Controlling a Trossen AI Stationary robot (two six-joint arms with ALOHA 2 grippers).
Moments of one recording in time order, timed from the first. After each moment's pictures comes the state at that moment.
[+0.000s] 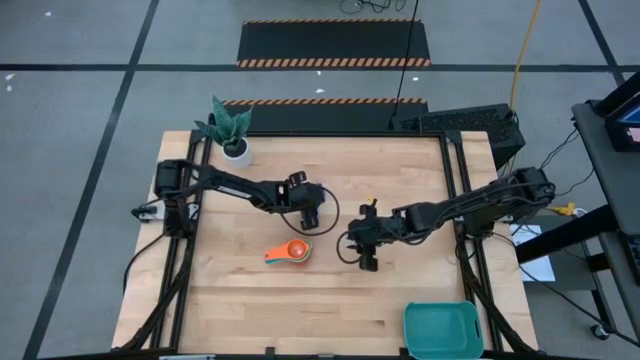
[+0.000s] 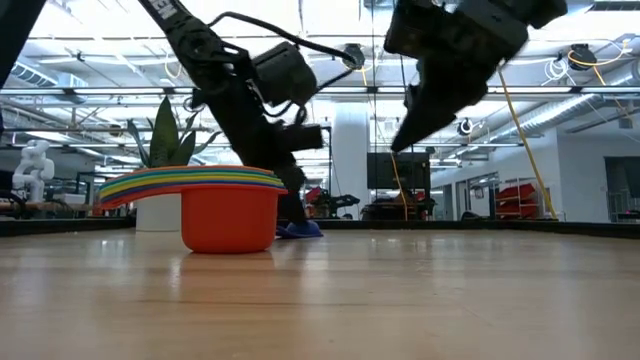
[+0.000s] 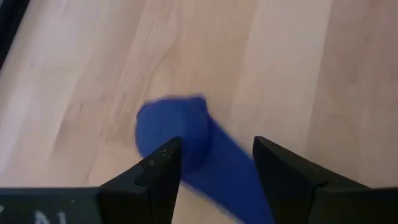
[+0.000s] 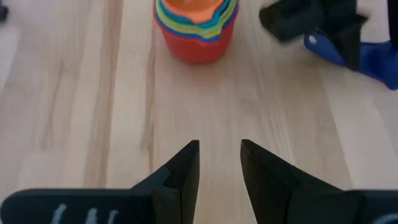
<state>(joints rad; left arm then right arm) 0.11 1.88 1.03 -0.11 -0.31 0.04 0.19 1.50 0.89 -0.26 0.07 0.26</state>
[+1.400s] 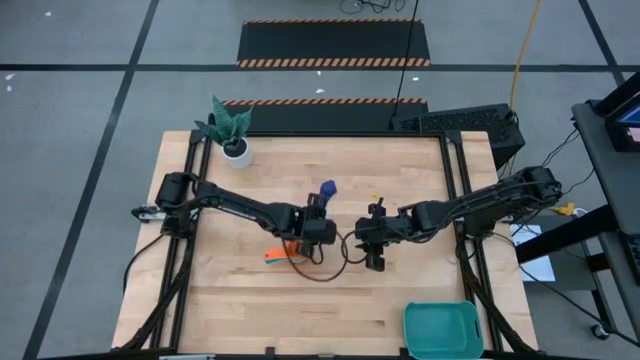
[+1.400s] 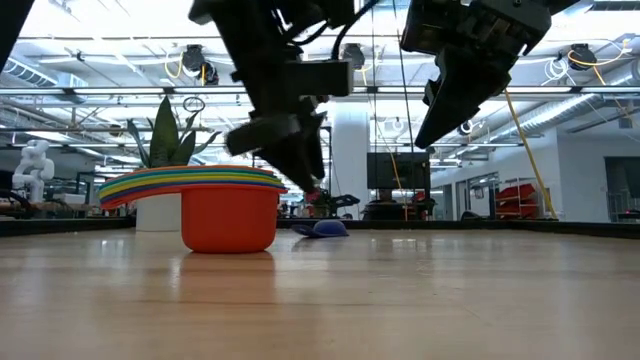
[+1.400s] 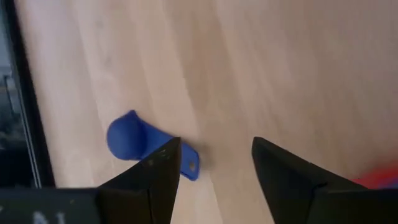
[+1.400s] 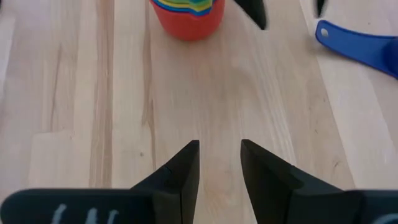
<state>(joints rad) -0.14 1.93 1.38 -0.59 -0.42 0.33 0.21 1.43 0.89 -0.39 0.08 0.33</state>
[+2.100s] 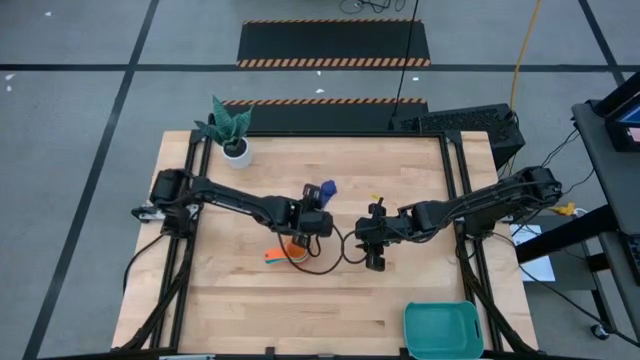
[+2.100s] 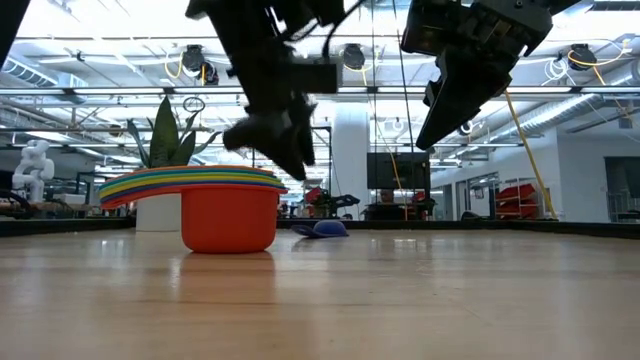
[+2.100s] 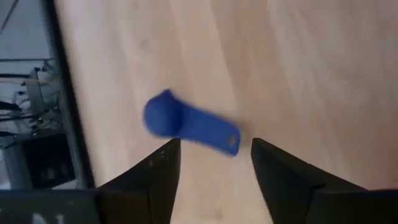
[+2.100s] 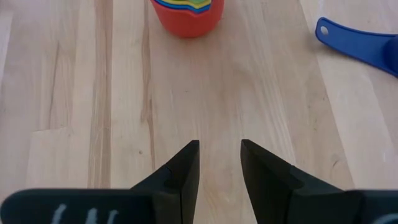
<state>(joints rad) -0.11 1.88 1.35 -0.62 -0.50 0.37 0.21 1.43 0.89 -0.39 0.08 0.33</state>
